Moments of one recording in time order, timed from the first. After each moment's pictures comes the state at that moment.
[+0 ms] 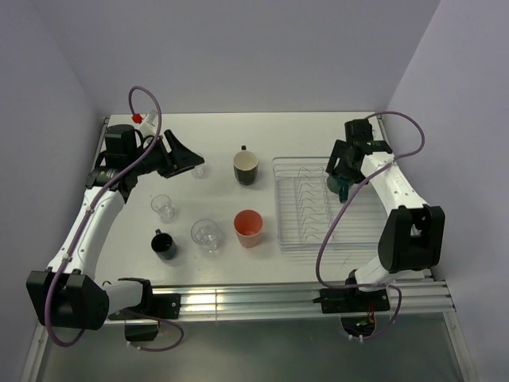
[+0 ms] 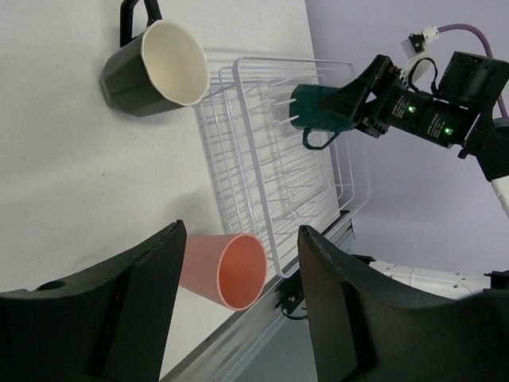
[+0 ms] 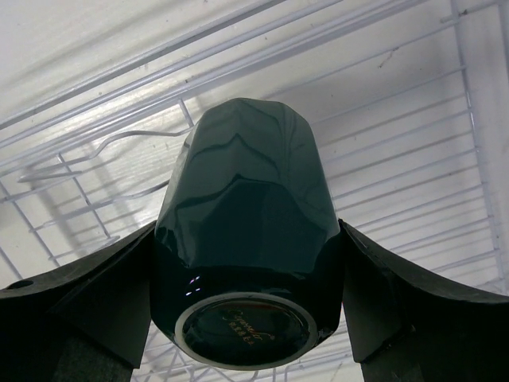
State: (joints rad) left arm -0.11 1.21 1.12 -0.40 0.71 -0.65; right arm 0.04 1.52 1.25 -0.77 0.19 0.39
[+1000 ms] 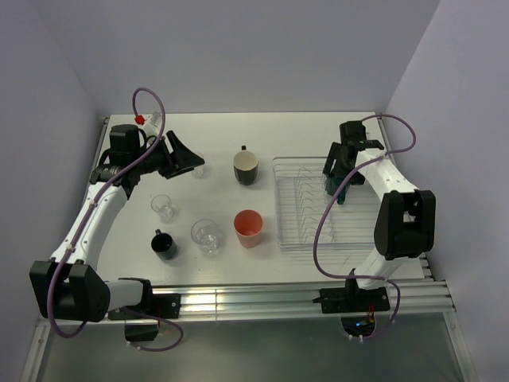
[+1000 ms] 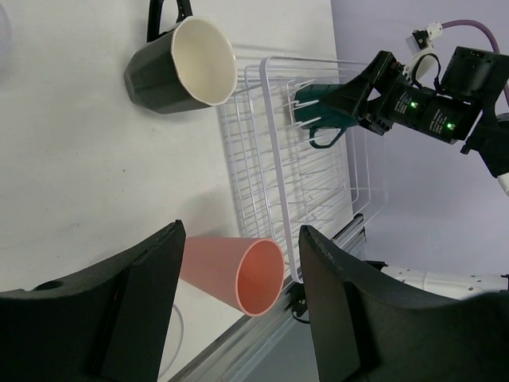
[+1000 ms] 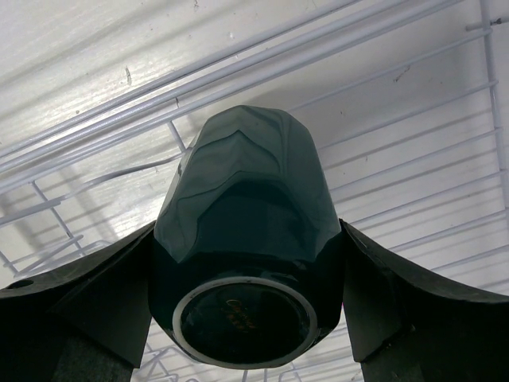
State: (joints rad) left arm -0.11 1.26 1.12 -0.41 0.68 -0.62; right arm 0.04 1.64 1.25 -0.70 0.20 0.40
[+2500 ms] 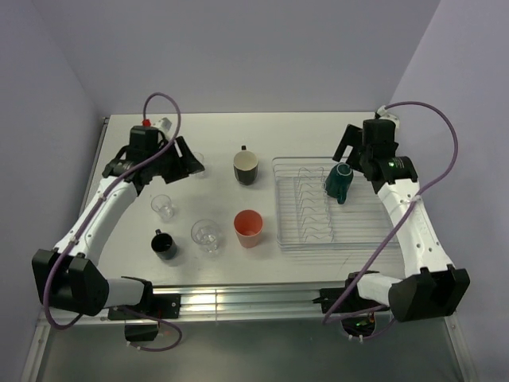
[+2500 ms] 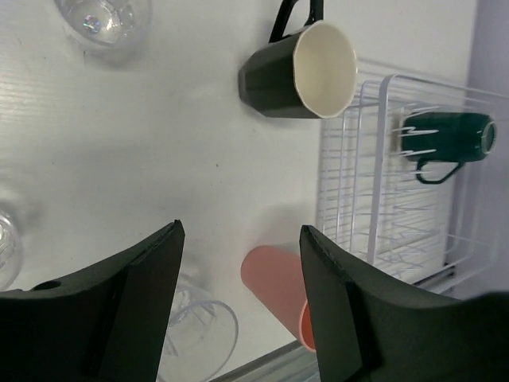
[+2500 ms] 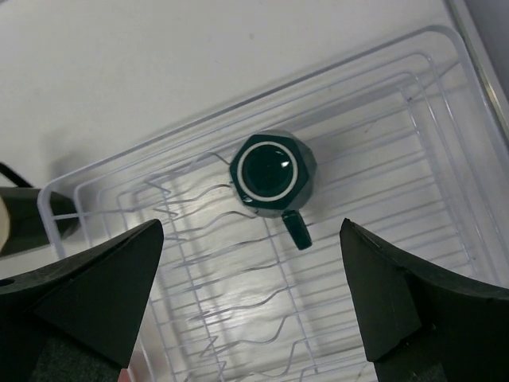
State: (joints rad) left arm -0.18 1.29 1.14 -0.54 0.33 -0.58; right arm 0.06 1.22 1.24 -0.72 0.24 0.41
